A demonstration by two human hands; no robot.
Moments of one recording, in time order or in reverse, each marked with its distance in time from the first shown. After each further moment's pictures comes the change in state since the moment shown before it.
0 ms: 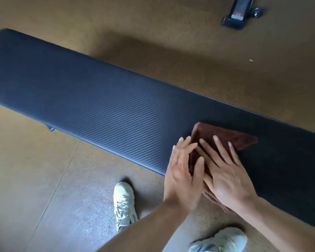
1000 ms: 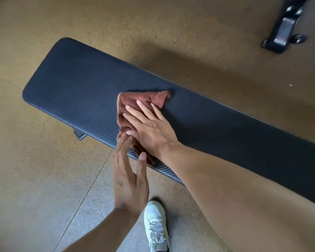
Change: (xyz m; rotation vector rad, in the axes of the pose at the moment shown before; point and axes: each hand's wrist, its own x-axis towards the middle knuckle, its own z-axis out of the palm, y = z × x) left_hand 0.070 -0.127 -0.275 0.014 0.322 -0.108; right_hand 0.339 -0.272 -0.047 0.083 -0.004 -0.232
